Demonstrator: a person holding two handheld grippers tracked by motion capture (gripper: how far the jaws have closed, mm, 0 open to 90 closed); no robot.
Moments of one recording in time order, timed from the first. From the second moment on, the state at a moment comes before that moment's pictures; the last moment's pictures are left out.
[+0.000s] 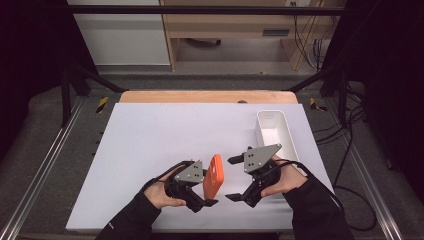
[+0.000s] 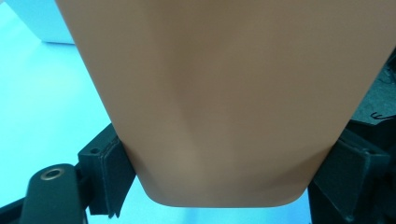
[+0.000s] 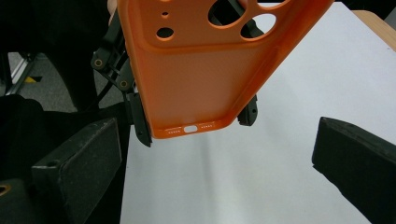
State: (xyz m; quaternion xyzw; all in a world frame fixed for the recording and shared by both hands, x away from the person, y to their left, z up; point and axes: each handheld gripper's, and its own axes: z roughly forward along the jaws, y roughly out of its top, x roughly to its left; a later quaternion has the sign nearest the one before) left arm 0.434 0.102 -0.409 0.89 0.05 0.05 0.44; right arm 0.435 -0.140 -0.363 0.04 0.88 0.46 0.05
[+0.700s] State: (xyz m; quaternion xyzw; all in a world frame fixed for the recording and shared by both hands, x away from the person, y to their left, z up) left arm 0.432 0.094 -0.415 0.90 0.03 0.04 0.44; right arm 0.439 -0.128 -0.358 0.02 0.88 0.48 0.02
